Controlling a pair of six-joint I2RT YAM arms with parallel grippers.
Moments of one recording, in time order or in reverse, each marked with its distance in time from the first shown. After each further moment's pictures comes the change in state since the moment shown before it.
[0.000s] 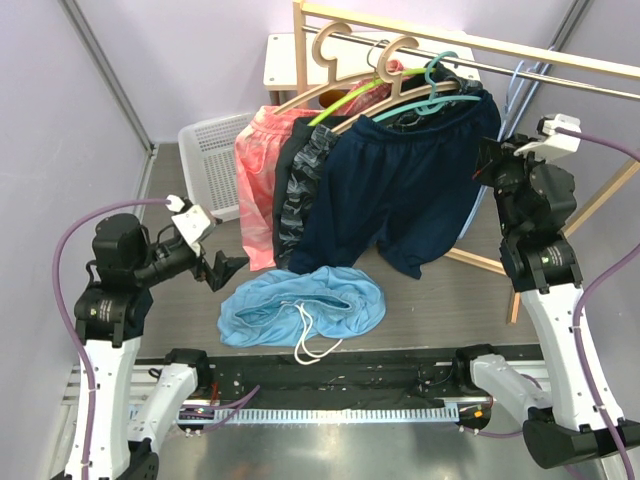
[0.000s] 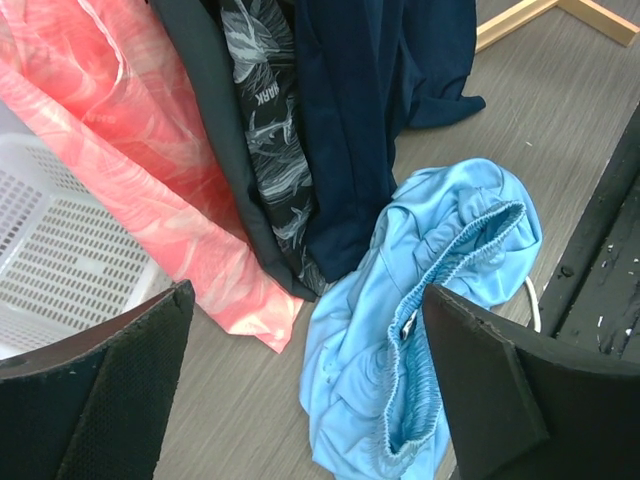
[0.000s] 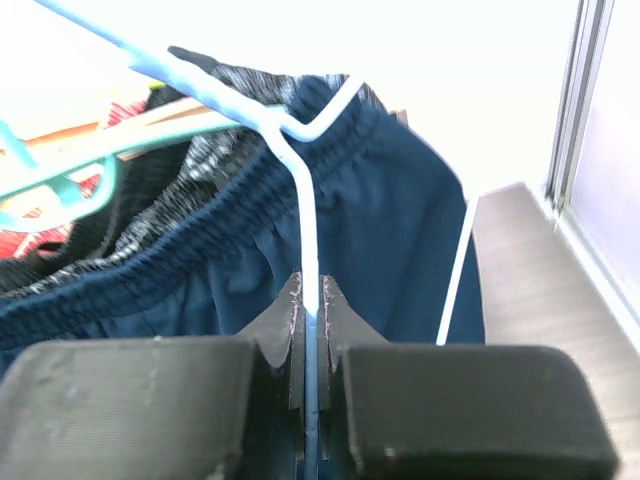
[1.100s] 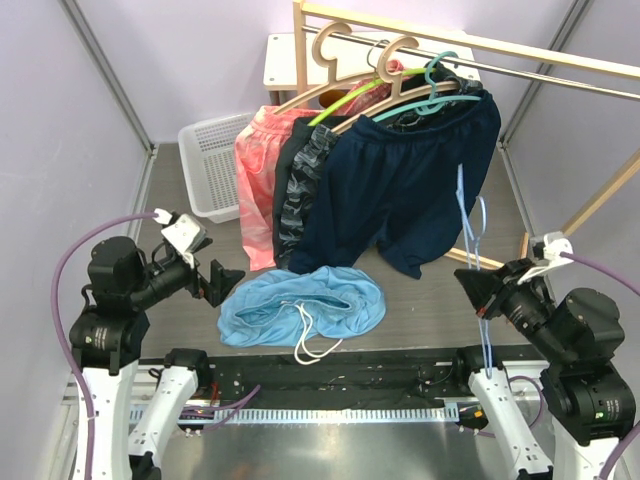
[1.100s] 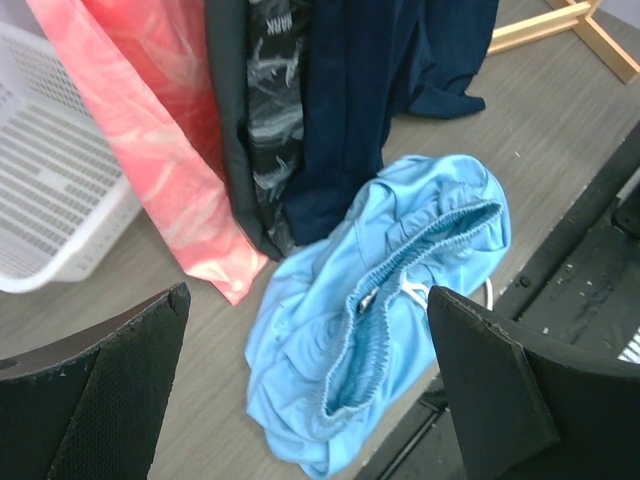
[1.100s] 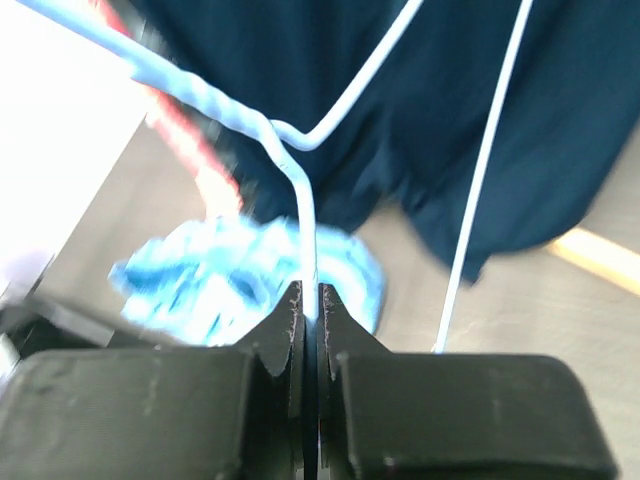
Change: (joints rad) left arm 0.000 -0.111 -0.041 -0.067 -0.120 -0.183; right arm -0.056 -0.523 -0.017 -0.738 -0.525 0.002
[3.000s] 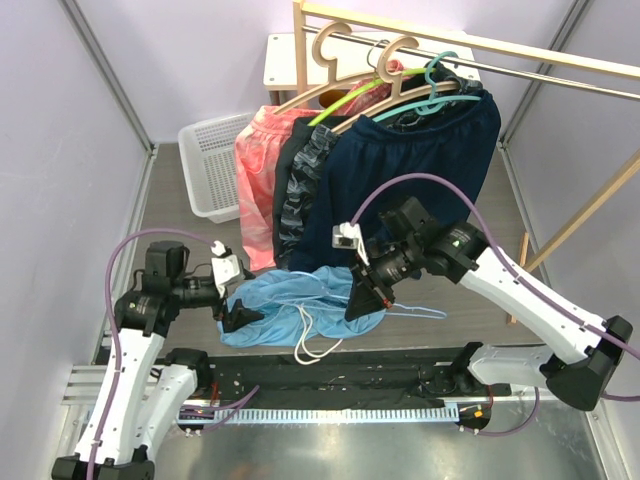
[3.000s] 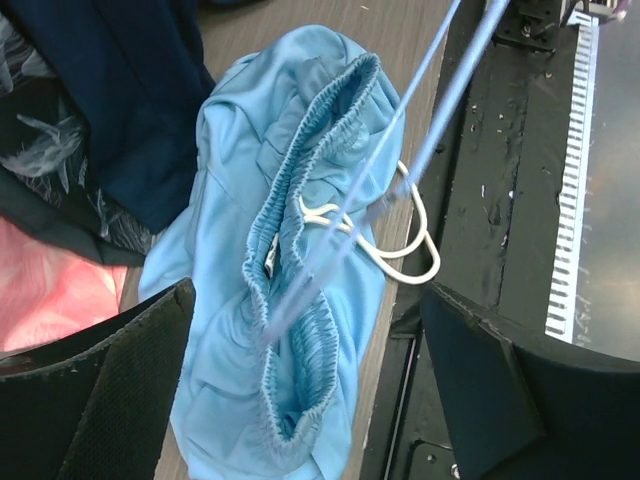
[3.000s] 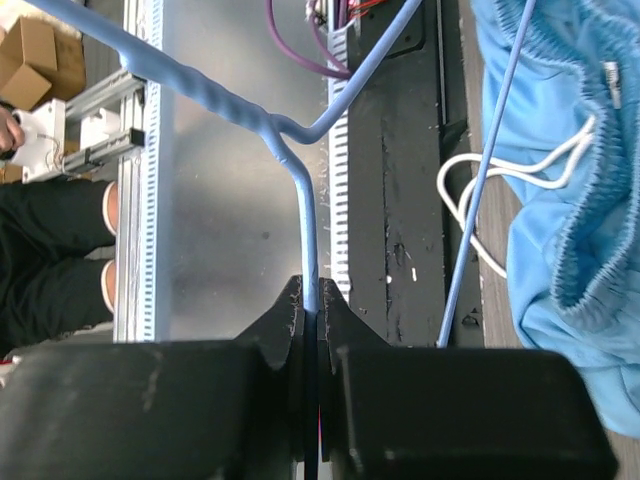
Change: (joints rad) left arm -0.048 0.064 -0.352 -0.045 0.359 0.452; right arm 0.695 0.780 0.029 0.043 -0.609 -0.396
